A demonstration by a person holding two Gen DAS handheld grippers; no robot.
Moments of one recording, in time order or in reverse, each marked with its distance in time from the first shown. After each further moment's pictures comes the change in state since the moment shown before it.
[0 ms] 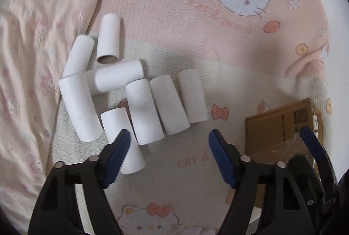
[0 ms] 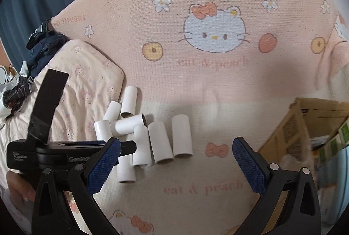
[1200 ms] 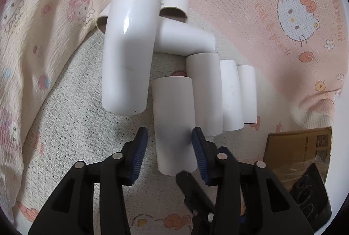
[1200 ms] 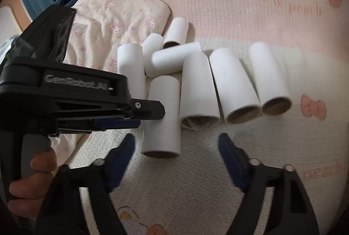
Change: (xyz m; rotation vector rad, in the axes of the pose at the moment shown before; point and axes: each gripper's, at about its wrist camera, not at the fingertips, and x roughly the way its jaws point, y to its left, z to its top) left arm 0.051 0.093 -0.038 -0.284 -0.002 -0.056; right arm 0.126 0.046 -0.093 -0.045 0.195 0.264
